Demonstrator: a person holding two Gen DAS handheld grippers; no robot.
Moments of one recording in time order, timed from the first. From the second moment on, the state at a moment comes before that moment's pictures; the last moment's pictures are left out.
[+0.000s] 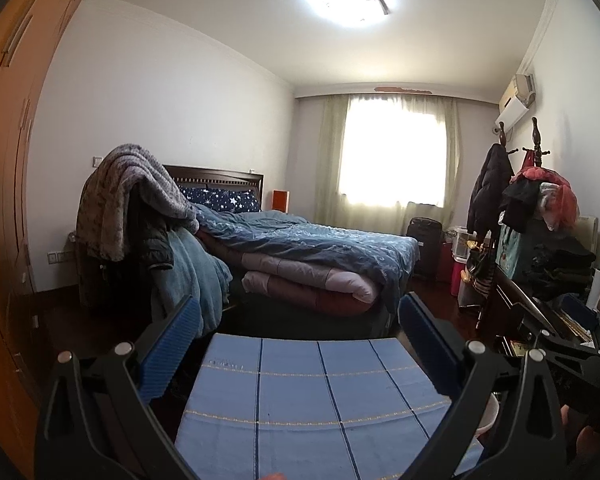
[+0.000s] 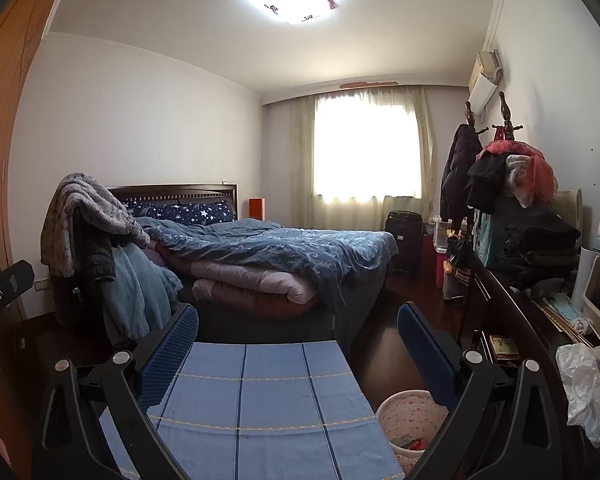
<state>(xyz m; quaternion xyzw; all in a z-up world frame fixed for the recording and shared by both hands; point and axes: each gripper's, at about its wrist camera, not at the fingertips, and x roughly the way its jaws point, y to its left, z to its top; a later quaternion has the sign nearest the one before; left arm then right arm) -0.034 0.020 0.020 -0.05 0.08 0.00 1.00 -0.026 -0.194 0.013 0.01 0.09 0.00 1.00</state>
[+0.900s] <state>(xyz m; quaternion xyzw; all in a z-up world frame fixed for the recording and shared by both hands) -0.008 0.019 0.006 -0.04 0.09 0.00 0.99 -0.005 -0.192 -0.006 0.00 0.12 0.00 0.99</state>
